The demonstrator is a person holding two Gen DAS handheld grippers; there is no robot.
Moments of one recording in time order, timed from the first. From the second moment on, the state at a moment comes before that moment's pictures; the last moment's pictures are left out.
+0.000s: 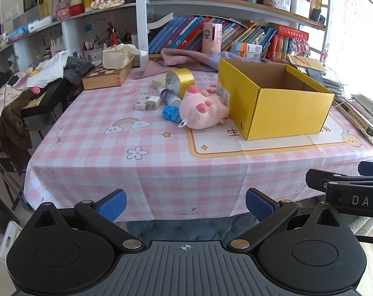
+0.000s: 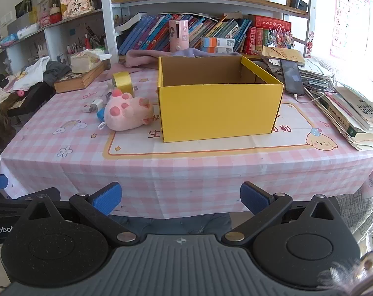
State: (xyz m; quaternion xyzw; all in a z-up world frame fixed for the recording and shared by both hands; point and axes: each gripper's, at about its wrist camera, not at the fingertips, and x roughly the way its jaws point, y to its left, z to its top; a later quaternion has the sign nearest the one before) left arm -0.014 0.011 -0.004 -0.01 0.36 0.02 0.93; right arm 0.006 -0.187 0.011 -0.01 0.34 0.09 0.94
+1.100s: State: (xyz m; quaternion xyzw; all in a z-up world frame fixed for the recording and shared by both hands) left arm -0.017 0.053 -0.008 -0.02 0.36 0.02 0.93; right arm 0.004 -0.147 0.010 -0.02 0.34 0.10 0.93
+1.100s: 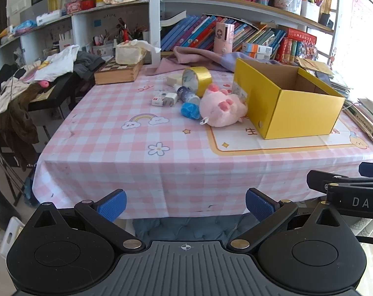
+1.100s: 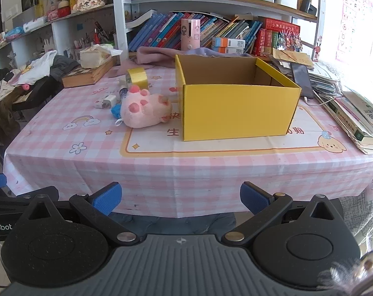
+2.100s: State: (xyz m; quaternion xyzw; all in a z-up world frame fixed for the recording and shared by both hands) left arm 0.043 0.105 -0.026 -0.09 0.37 0.10 0.92; right arm 0.088 -0.088 -0.008 -0.08 0.34 0.18 0.92
